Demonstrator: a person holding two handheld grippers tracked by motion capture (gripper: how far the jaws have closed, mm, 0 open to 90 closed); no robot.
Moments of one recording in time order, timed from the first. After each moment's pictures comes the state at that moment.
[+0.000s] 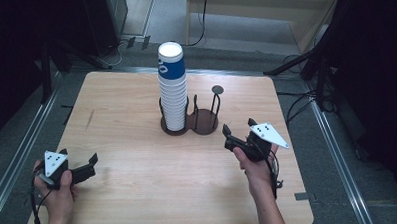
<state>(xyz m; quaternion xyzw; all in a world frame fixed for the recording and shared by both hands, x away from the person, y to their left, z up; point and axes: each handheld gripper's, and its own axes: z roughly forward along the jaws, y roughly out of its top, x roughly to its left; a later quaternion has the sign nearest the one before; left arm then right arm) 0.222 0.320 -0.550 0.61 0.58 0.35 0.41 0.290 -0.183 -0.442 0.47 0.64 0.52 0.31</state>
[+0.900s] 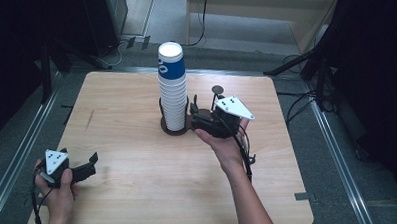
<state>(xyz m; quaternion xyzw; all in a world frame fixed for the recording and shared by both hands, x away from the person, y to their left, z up) 0.227 0.319 -0.550 0.61 0.58 0.35 0.40 0.320 -0.098 -0.393 0.44 0.65 0.54 0.31</state>
